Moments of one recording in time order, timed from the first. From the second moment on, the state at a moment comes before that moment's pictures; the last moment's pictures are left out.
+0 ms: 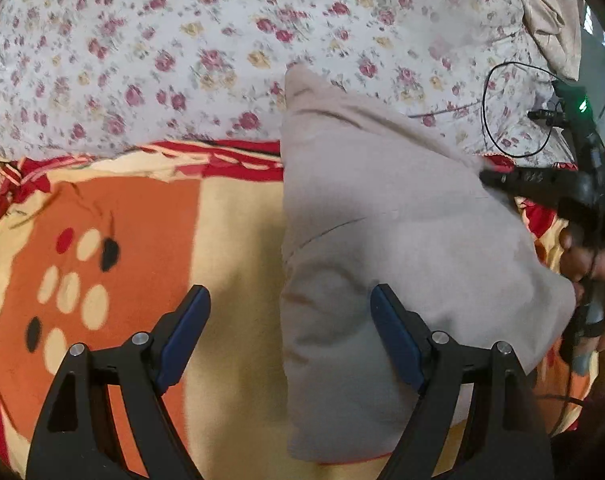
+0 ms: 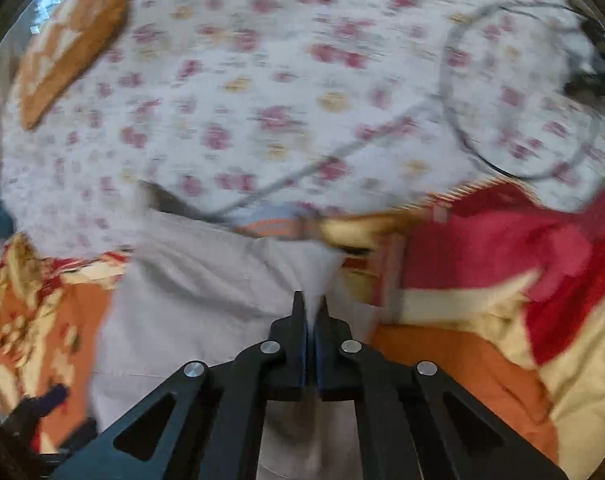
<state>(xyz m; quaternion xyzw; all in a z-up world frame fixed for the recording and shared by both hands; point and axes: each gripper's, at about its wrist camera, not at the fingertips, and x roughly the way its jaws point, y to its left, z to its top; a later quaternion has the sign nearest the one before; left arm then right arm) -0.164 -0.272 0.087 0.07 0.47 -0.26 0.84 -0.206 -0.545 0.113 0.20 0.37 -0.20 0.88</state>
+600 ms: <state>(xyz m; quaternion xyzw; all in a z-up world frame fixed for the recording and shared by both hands) -0.174 -0.278 0.082 0.11 0.46 -0.24 0.84 -0.257 -0.453 0.118 0.11 0.43 -0.15 0.88</state>
